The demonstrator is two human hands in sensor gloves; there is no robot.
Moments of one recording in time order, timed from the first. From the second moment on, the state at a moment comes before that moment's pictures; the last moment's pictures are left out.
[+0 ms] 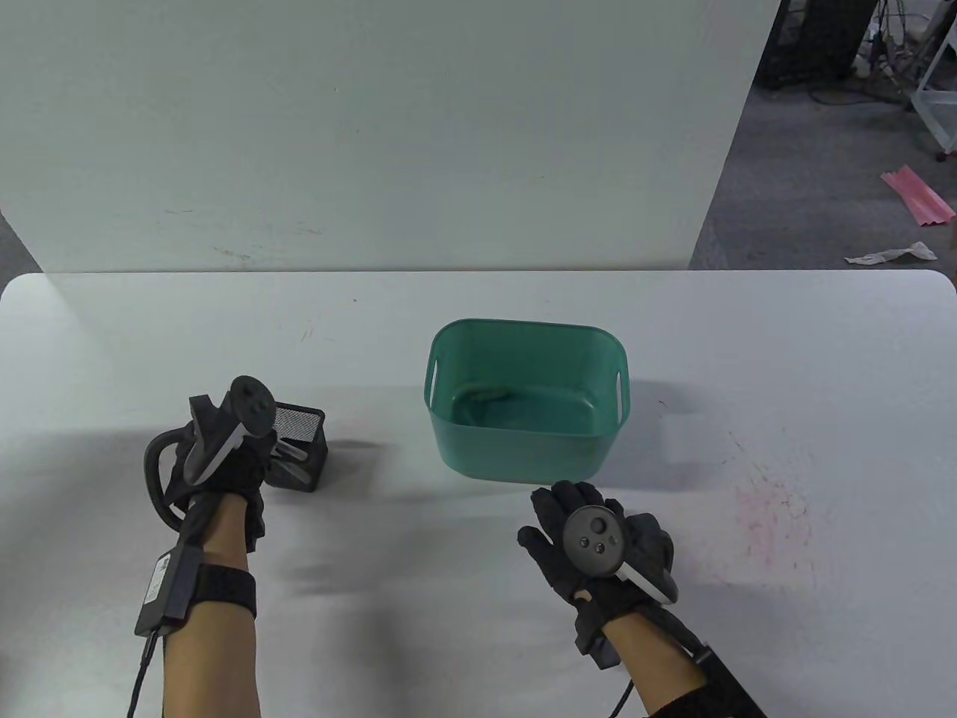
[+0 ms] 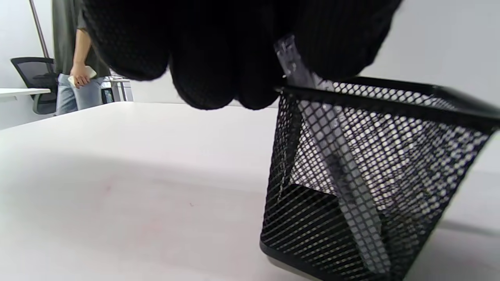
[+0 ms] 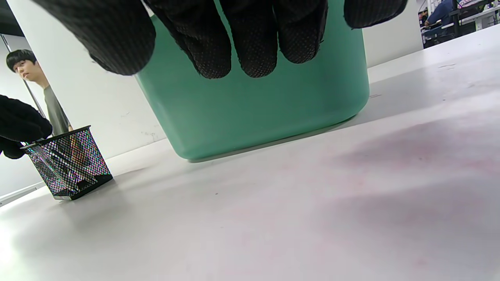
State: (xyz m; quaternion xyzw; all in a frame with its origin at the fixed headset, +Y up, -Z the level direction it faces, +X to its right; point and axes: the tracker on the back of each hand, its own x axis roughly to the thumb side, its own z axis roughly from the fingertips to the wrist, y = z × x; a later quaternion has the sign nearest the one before) left_hand -0.310 -0.645 -0.417 -0.04 0.15 0.01 0.99; right_hand 0.114 -0.702 -0.311 0.13 0.00 0.97 0.20
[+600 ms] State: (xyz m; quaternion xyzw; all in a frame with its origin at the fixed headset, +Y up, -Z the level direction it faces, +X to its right) left_hand -0.305 -0.594 -0.382 0.08 0.10 0.02 0.99; right_hand 0.116 -0.704 -0.313 0.13 0.00 0.97 0.20
